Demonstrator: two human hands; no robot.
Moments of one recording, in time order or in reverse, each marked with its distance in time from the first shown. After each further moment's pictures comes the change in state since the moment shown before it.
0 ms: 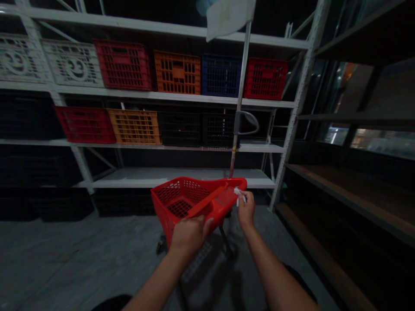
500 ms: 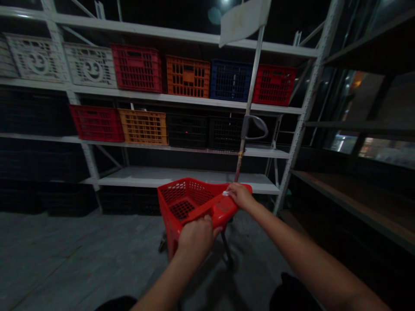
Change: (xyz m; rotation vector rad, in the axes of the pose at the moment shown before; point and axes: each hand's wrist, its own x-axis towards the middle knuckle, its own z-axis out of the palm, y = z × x) left_hand 0.001 0.008 -0.007 0.022 -0.053 -0.067; right_hand 0.057 -0.054 0.019 -0.292 -0.828 -0.315
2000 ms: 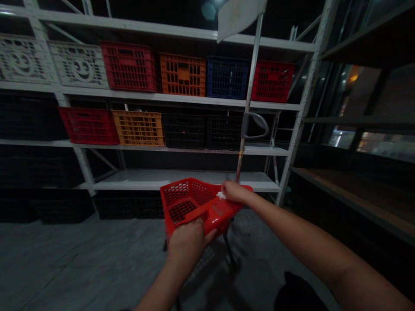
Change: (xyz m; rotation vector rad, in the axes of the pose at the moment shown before) left_hand 0.004 -0.027 0.006 0.036 0.043 -0.065; right_hand 0.043 -0.017 0.008 -0.251 -0.400 0.193
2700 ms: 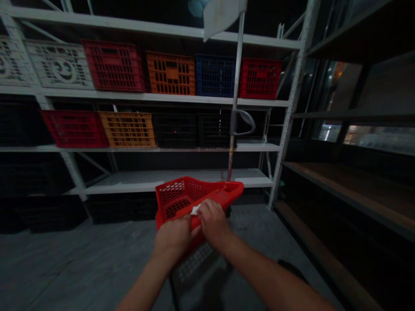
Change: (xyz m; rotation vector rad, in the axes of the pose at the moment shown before) left_hand 0.005 -0.011 -0.001 0.059 -0.023 0.055; right_hand -0.072 -0.060 0.073 0.080 0.678 -0.165
